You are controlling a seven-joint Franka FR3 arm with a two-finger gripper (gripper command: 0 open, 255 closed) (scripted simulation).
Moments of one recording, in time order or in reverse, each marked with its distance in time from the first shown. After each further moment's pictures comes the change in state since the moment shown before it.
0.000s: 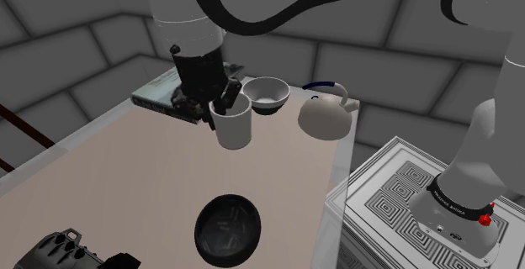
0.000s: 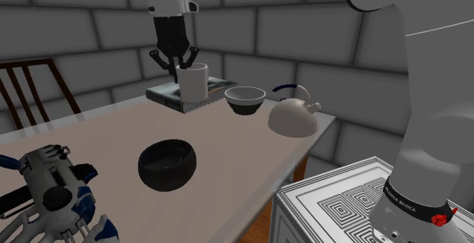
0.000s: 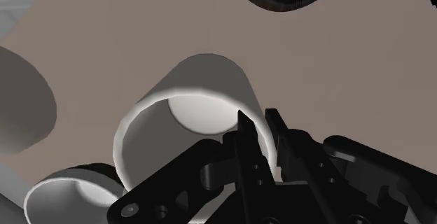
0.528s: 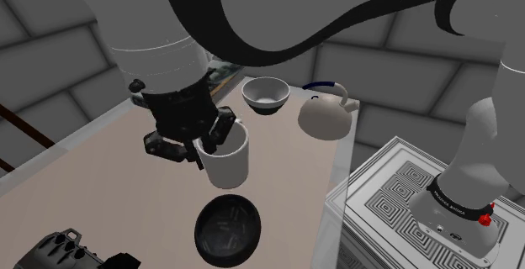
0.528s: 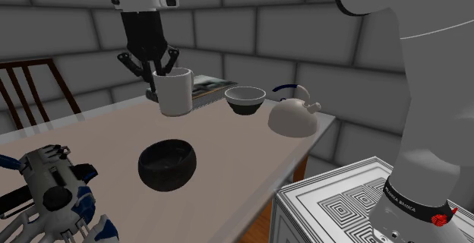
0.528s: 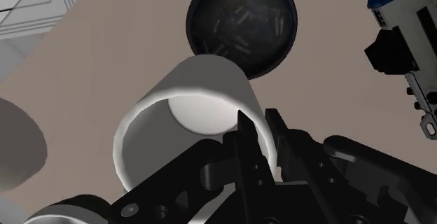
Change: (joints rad) arm 0.139 0.043 0.048 0.069 -0.028 -0.048 0.173
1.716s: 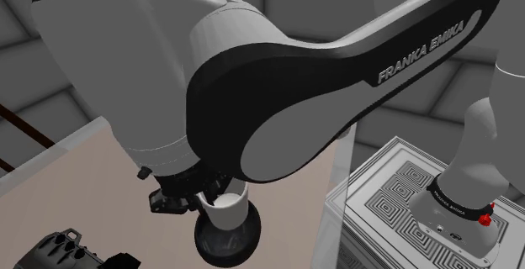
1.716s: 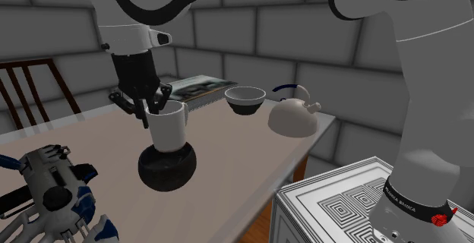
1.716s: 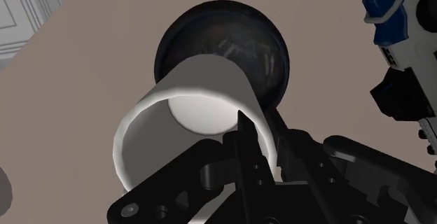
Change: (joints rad) arm 0.041 0.040 0.008 -0.145 -0.026 0.169 0.093
